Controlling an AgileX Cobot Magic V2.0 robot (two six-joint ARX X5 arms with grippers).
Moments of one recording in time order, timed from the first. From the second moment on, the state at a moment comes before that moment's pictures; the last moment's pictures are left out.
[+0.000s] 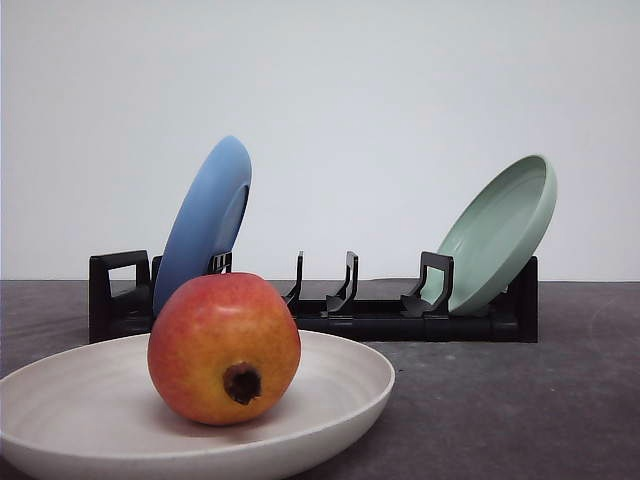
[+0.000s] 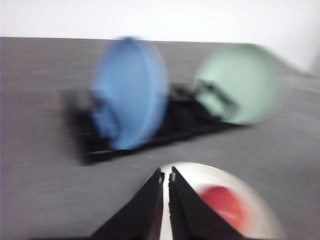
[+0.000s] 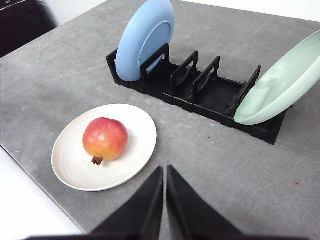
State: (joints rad) left_arx -0.96 0.29 0.64 -0.70 -0.50 -0.36; right_arx 0.88 0.30 0.81 -0.93 0.13 0.26
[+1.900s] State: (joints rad) left_arx -0.09 0.00 0.02 -0.19 -0.07 0.06; right_arx 0.88 0.30 0.81 -0.93 0.13 0.26
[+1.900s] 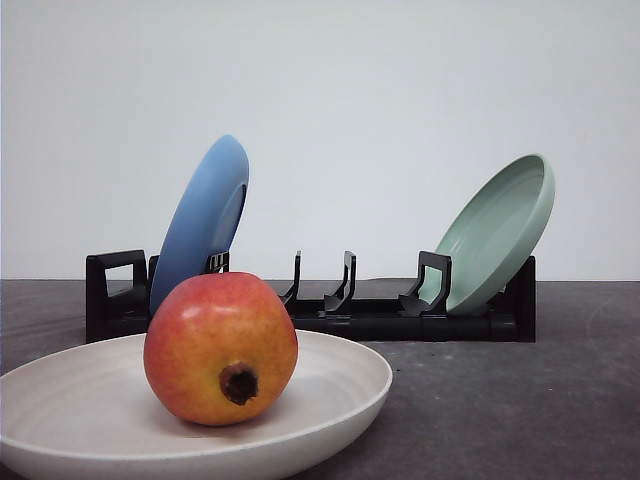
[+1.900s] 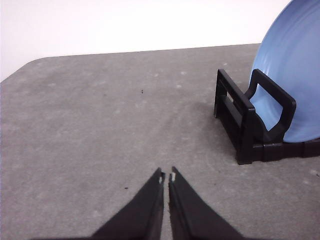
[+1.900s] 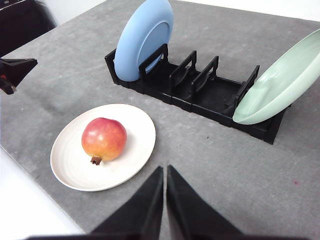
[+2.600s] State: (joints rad) left_arx -0.09 0.00 0.02 -0.19 -0.07 0.06; right_arx 0.42 0.22 0.66 -0.67 0.12 0.02
